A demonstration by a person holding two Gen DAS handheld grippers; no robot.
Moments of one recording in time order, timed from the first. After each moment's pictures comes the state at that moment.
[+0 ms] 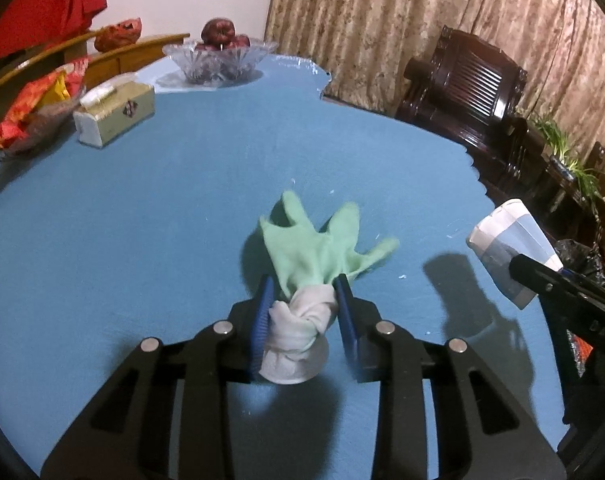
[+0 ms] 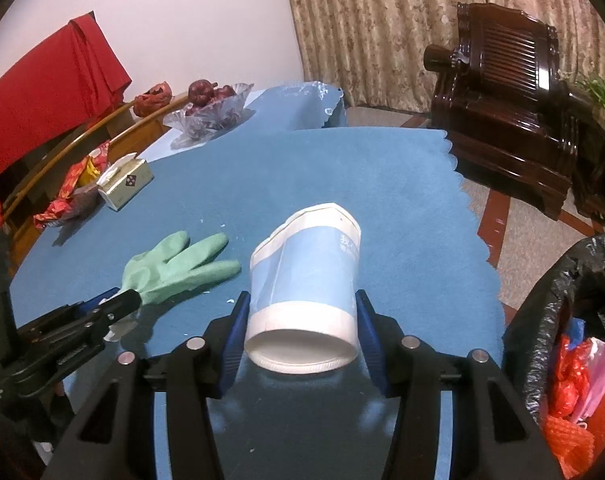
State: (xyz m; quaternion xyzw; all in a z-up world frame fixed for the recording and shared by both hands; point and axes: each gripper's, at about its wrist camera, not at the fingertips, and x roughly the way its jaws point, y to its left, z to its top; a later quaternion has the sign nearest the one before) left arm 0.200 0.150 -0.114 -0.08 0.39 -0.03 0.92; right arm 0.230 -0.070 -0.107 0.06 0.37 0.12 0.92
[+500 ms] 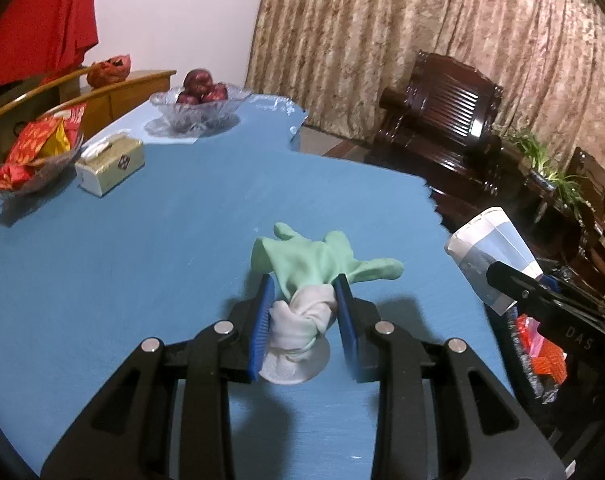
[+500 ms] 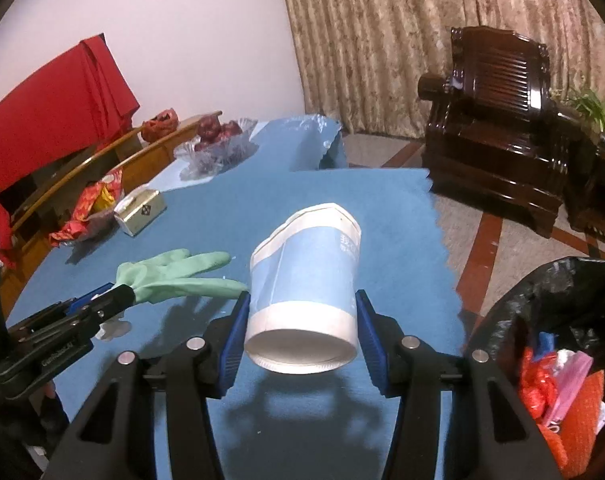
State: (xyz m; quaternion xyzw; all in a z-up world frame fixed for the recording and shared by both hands) left arm 0.171 0.118 -0.052 -0.07 0.34 -0.05 0.94; right arm 0.197 -0.096 -0.058 0.07 0.33 0.12 0.93
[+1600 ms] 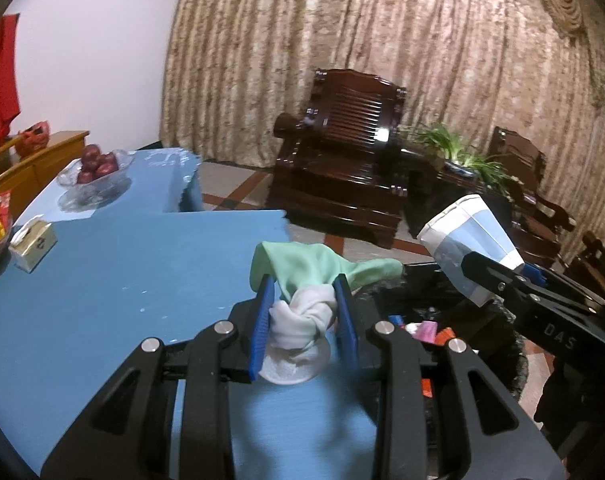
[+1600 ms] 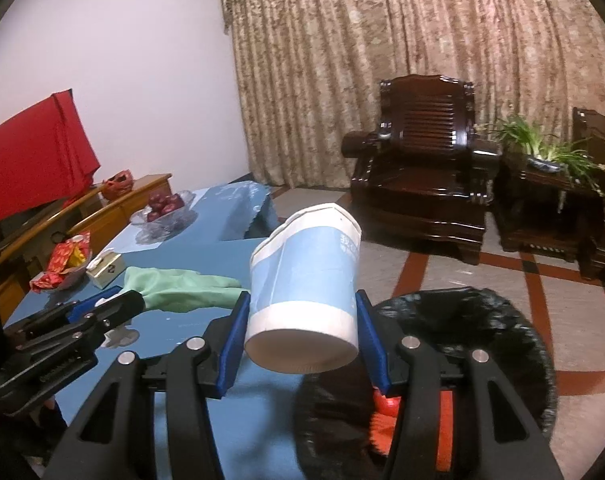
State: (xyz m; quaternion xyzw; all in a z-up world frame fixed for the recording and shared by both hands) left arm 0.119 -0.036 0.023 -0.03 0.28 -0.19 0.94; right arm 0.099 -0.225 0.022 0.07 0.24 0.01 0.97
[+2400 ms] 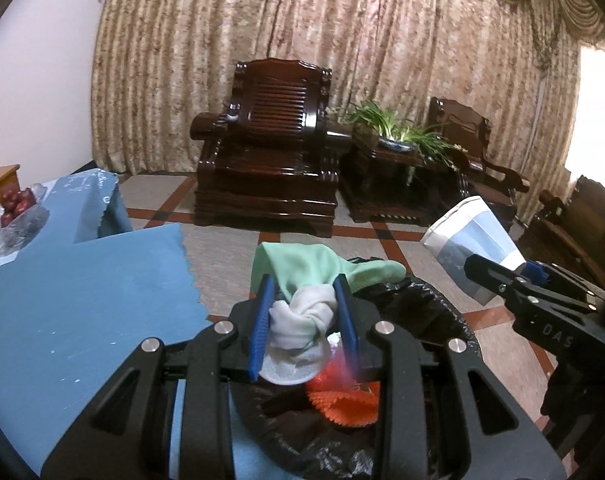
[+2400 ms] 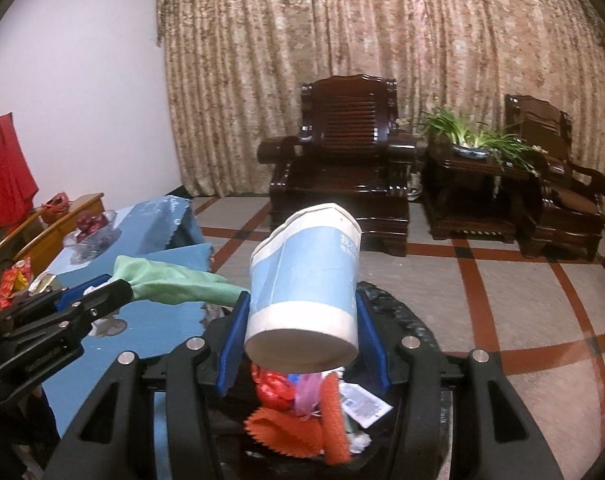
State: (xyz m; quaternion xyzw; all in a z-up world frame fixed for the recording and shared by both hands) left arm 0.136 -0.172 0.008 0.02 0.28 -0.30 0.91; right arm 0.074 -0.343 0.013 0.09 0.25 -0.11 0.96
